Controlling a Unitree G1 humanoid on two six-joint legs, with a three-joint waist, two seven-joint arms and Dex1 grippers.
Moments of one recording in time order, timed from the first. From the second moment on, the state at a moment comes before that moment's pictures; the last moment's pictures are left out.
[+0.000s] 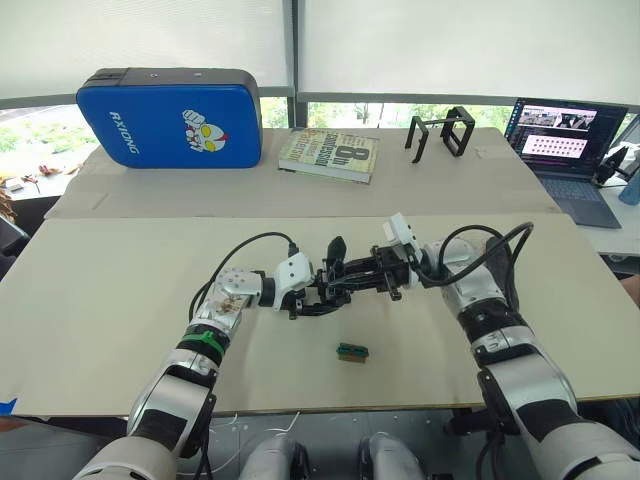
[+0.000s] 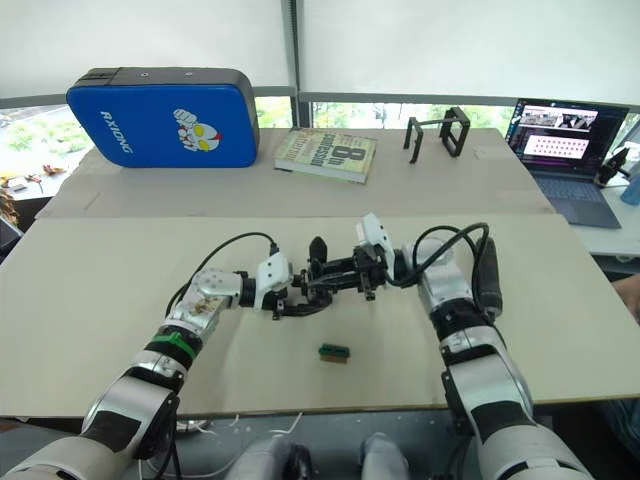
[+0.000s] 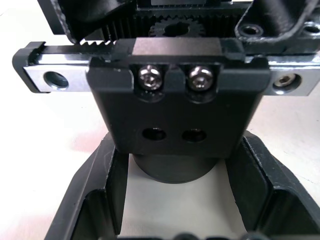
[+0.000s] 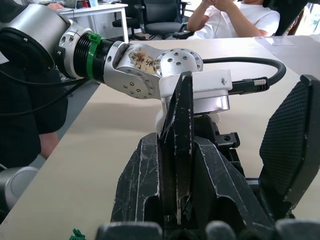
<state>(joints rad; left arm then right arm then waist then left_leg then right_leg) -0.73 0.30 -0.22 0.78 -0.03 -0.20 -1.17 -0.85 -0.36 0.21 0.75 0.35 -0.05 1.56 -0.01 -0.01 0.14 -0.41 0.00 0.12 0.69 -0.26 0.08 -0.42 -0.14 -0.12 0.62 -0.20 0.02</state>
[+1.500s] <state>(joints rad) -0.50 0.85 0.03 -0.42 -0.69 0.73 -1.32 -0.68 -1.21 0.09 0.09 0.31 1.31 1.01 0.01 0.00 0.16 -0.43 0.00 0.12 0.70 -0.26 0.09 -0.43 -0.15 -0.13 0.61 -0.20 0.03</state>
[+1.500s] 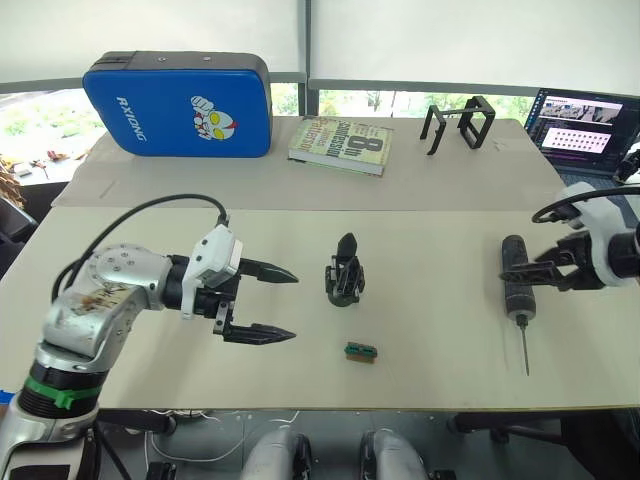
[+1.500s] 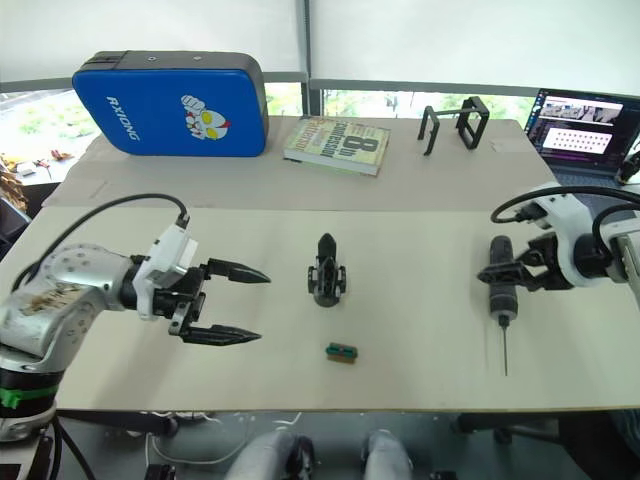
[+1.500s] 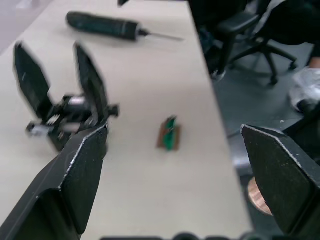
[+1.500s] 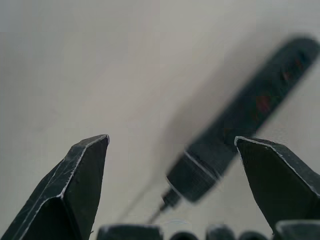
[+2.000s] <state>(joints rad) -0.66 0.85 0.06 -0.51 -0.87 0.81 -1.21 -0.90 -0.96 0.27 0.60 0.22 1.29 0.92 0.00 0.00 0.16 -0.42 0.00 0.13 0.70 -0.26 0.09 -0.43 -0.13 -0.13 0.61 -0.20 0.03</state>
